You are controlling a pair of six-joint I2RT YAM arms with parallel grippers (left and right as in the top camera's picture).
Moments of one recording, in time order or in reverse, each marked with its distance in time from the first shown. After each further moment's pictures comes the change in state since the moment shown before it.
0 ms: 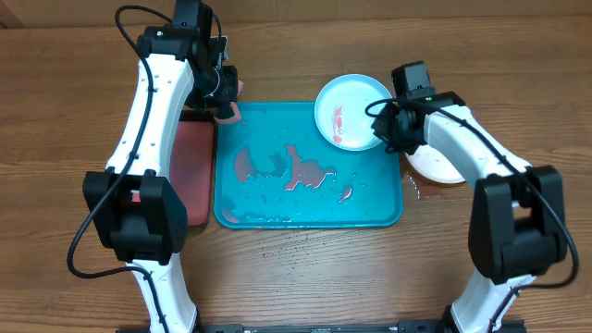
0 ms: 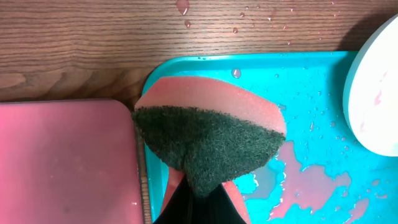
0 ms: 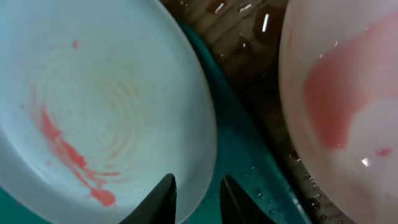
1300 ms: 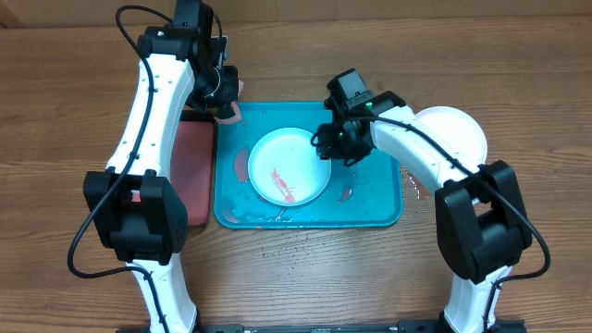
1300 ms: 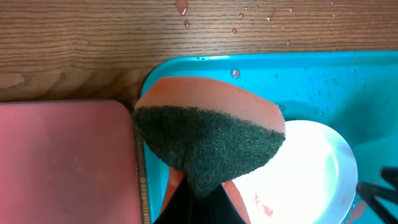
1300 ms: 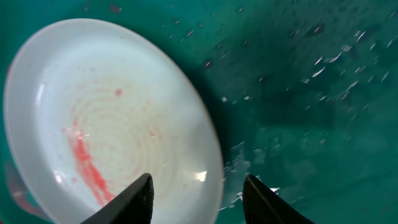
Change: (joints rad) left arm -0.002 0.000 0.000 0.001 0.000 -0.003; right arm 0.239 0.070 0.137 -0.118 -0.162 -0.481
